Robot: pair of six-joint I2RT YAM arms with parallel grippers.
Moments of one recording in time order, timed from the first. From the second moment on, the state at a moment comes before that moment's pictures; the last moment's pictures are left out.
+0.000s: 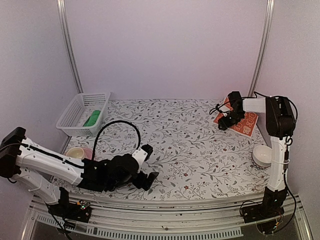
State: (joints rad) left arm -1.30 1.41 0.63 0.11 -0.55 -0.33; right arm 0.12 2.21 1.61 -0.50 -0.04 -0.40
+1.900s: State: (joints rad) left arm -1.26 1.56 0.62 0.63 -0.47 0.32; right arm 0.44 1.33 1.34 -0.97 -0.61 -0.91
